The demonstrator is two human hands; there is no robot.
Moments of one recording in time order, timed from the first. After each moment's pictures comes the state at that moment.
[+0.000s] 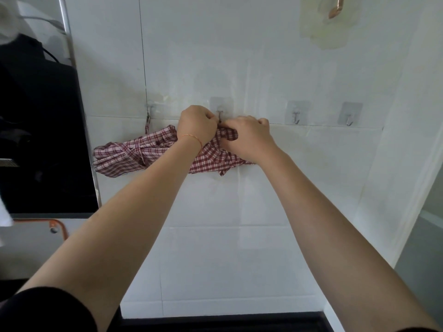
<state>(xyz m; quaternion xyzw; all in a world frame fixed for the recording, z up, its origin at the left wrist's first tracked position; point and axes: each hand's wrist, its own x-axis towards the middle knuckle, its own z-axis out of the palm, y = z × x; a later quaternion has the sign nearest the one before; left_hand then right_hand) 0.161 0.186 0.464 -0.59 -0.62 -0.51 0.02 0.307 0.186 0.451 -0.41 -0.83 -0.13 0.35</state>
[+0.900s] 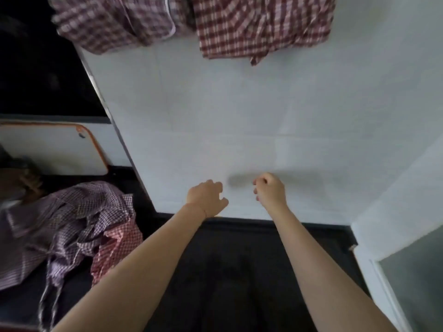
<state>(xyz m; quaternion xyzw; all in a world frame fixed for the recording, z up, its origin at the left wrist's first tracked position) 0.143 0.129 0.112 -0.67 -0.74 -0.01 -0.12 0.313 0.184 0.098 -0.62 -0.59 0.39 0.33</state>
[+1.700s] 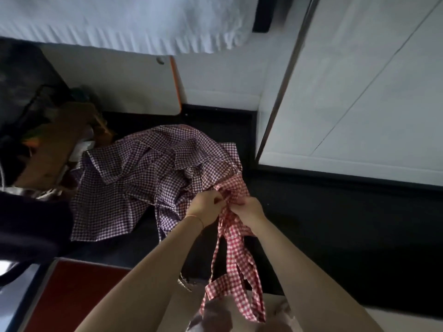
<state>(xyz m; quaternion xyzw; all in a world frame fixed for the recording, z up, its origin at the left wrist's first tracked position) -0.203 -0.029 -0.084 -0.51 -0.77 -0.16 -0.35 -0.056 0.014 -0.082 -0.63 -0.52 0.58 0.06</state>
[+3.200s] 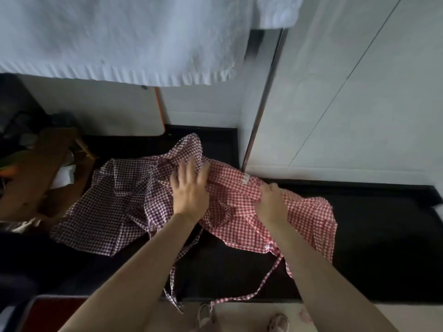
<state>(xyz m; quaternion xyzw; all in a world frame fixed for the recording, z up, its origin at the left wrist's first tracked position) -0.212 0.003 -0.037 -0.63 -0.77 -0.13 -0.03 -0.004 0.041 -0.049 -0.67 -0.71 0.19 0.11</state>
